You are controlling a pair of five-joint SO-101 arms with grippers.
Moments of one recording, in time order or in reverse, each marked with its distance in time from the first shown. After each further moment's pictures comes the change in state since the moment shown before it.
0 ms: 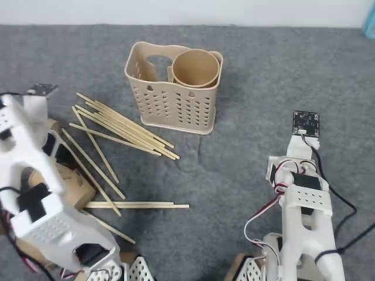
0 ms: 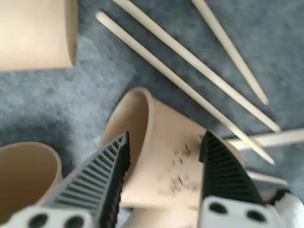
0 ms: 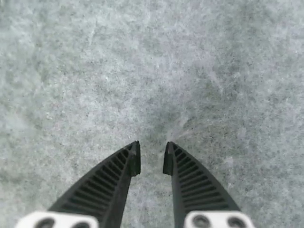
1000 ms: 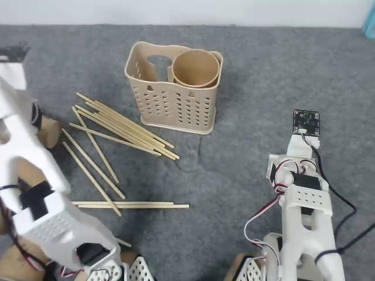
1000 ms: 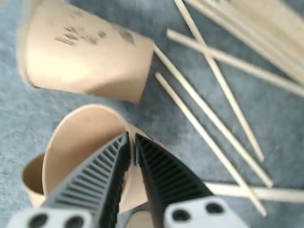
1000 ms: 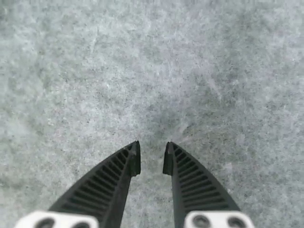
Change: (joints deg) left arm 2.5 0.1 -20.4 1.1 13.9; right arm -0.1 0.0 0.0 -1.5 0.0
